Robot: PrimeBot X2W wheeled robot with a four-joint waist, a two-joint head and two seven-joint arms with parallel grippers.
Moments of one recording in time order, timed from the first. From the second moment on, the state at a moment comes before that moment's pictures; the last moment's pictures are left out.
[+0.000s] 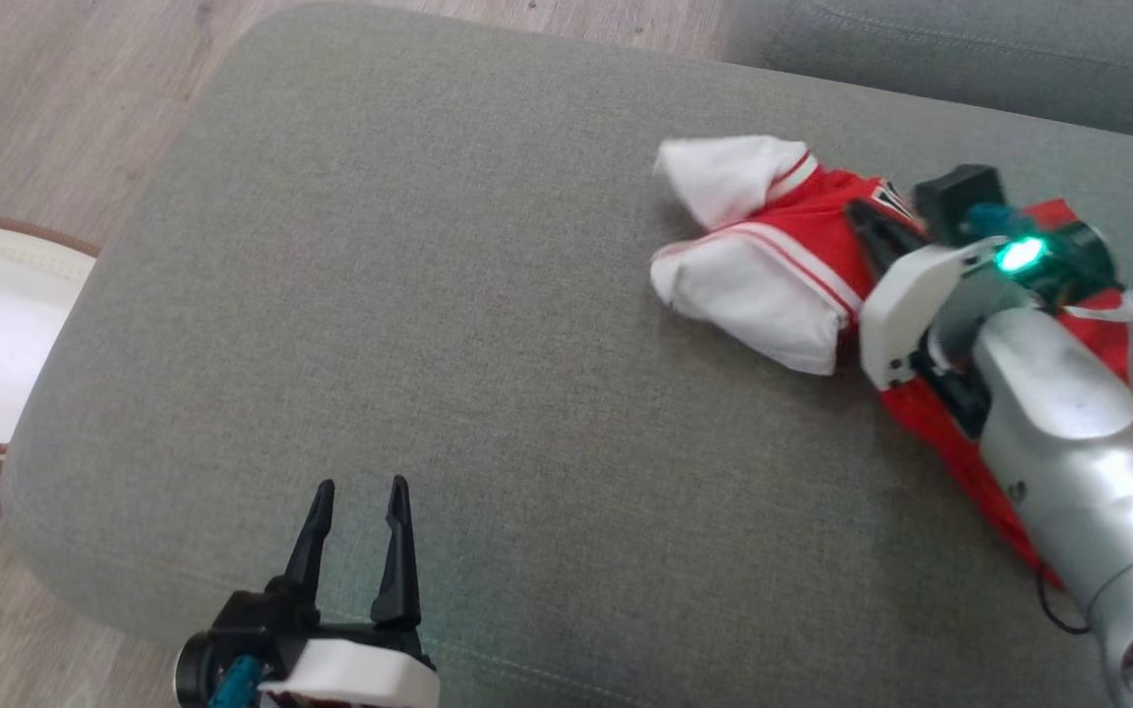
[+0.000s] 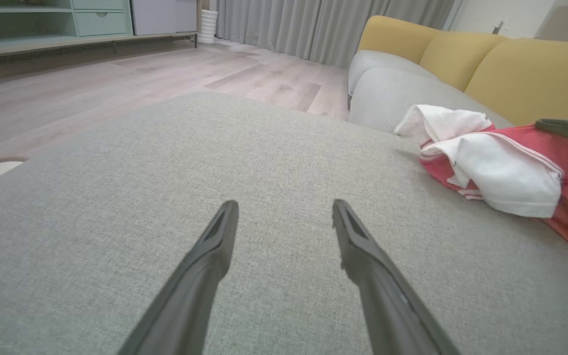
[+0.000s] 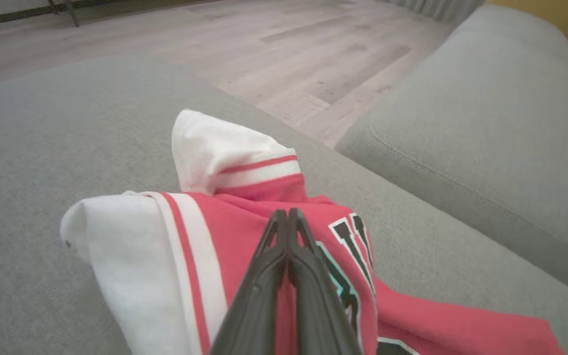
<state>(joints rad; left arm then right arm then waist) 0.00 0.08 -0.32 0.25 -0.37 0.07 -0.25 -0.83 -0.23 0.59 1.01 0.31 0.13 -0.04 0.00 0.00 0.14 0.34</state>
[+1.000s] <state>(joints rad) 0.01 0.07 -0.30 0.27 -0.33 0.05 -0.25 -0.53 -0.13 0.53 0.92 0.34 0.13 -0.15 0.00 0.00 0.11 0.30</state>
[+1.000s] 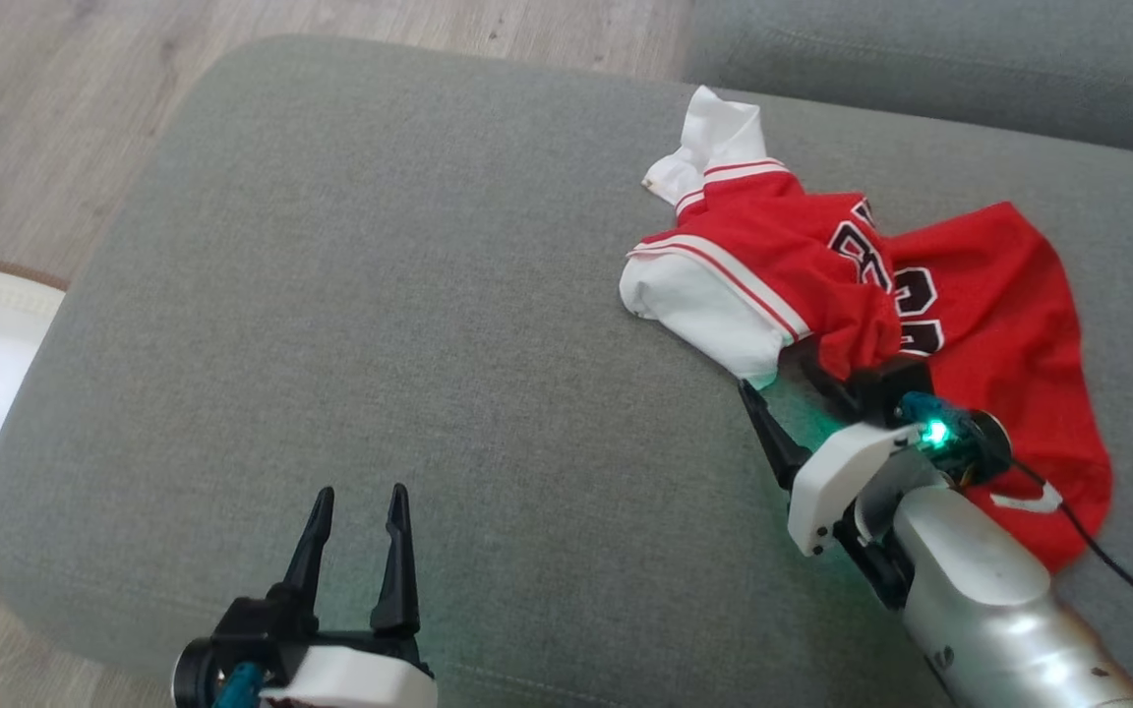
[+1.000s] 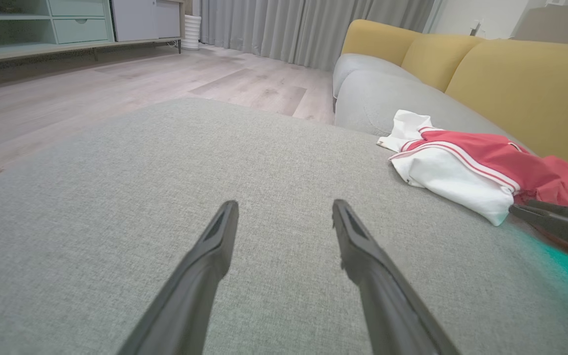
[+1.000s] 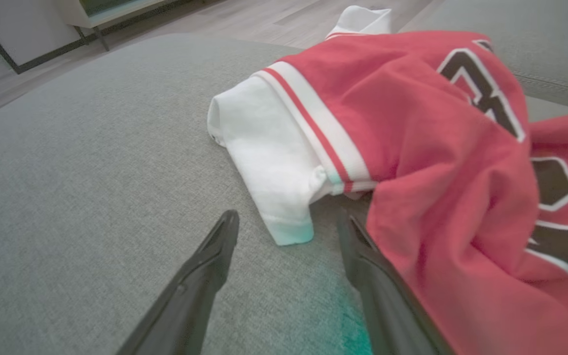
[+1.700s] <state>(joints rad) 0.00 0.07 -0.30 0.28 -0.33 0.04 -0.25 -0.63 -0.08 0.58 0.90 0.47 0.13 -0.07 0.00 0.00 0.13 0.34</state>
